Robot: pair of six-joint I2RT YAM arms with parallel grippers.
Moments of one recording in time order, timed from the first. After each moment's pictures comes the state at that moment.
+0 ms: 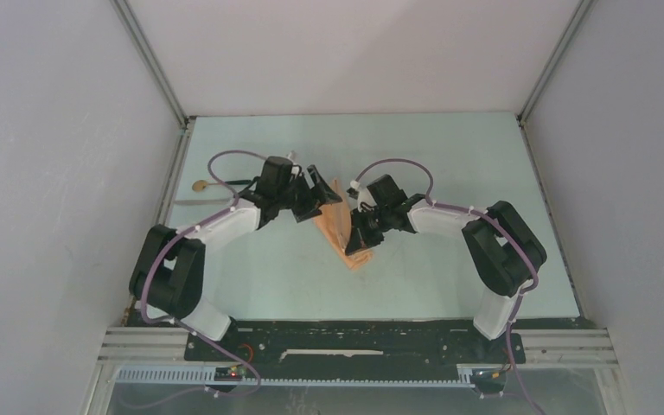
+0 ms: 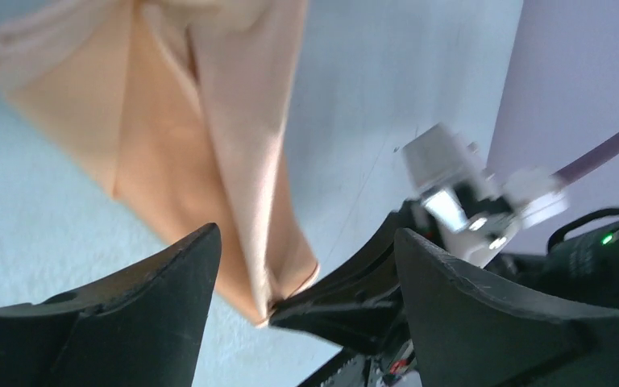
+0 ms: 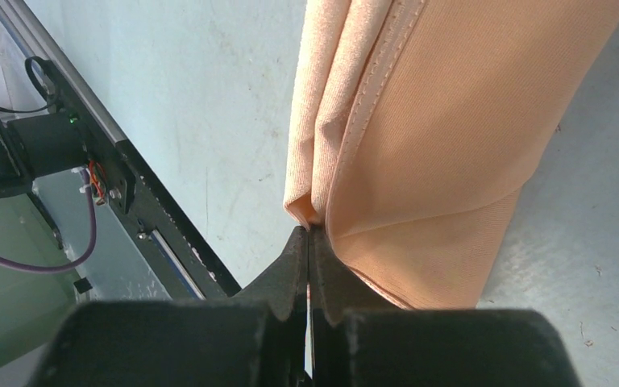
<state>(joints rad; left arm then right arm) -0.42 1.52 0.87 -0.06 0.36 -0.90 0.64 1.79 1.04 -0.23 -0.60 0.40</state>
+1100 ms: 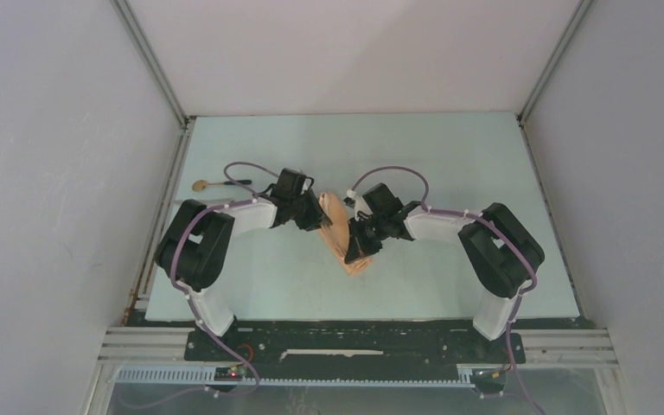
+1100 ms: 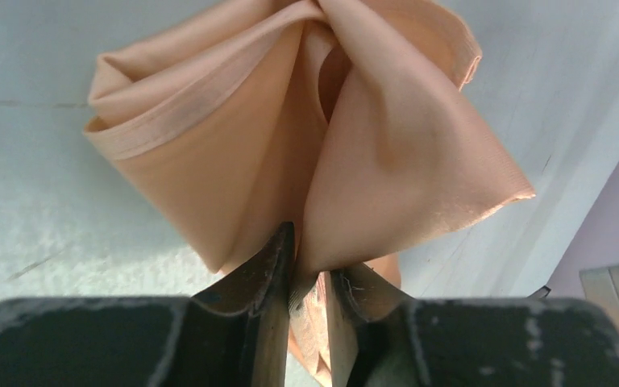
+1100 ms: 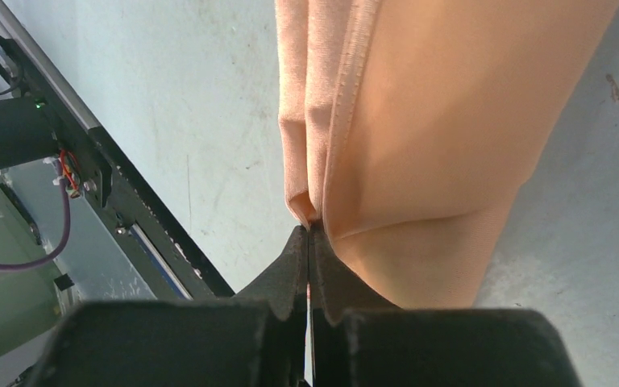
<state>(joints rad) -0.46 1.79 0.99 -0.12 0.24 -0.86 0.69 1.79 1.00 -0.20 -0.56 0.40</state>
